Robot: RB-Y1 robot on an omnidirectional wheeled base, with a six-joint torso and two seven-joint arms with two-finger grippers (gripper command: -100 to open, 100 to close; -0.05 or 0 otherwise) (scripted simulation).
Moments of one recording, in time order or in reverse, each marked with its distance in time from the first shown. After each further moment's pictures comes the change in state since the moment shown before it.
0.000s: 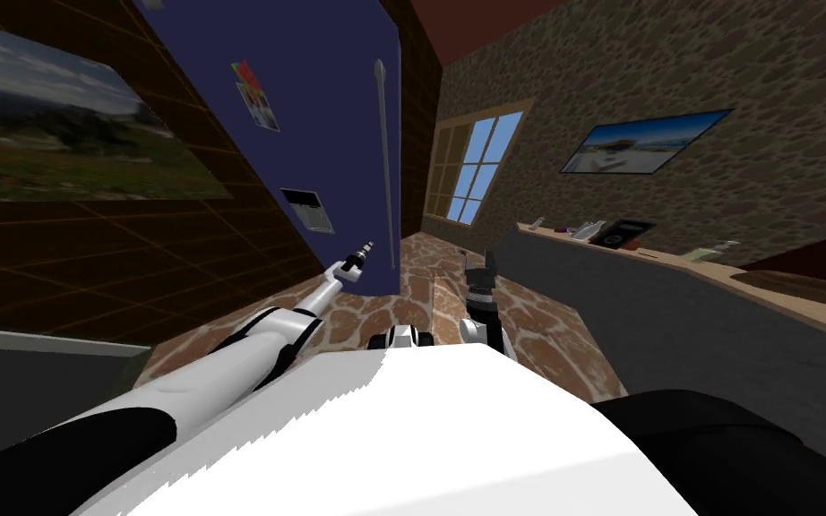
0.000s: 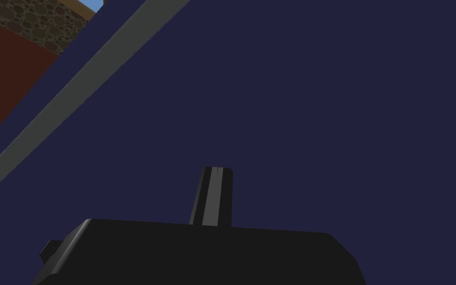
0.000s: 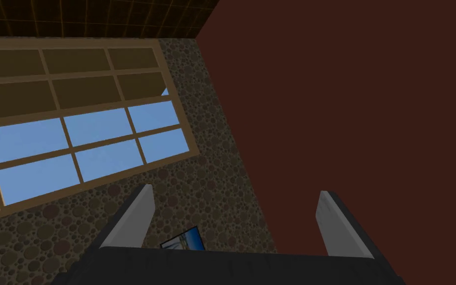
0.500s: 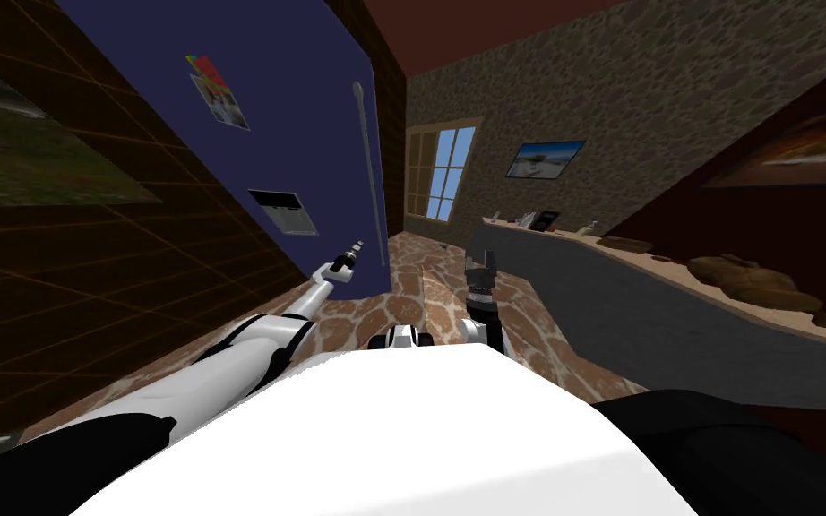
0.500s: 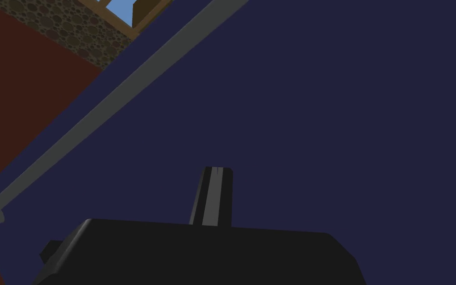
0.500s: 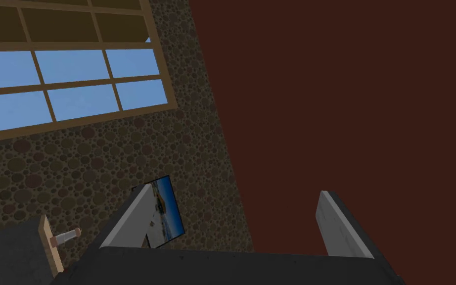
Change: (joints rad) left arm 0.051 0.033 0.109 -0.023 0.025 0.016 -0.055; right arm 0.001 0.000 0.000 0.000 0.000 0.000 0.000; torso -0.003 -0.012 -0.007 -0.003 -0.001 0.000
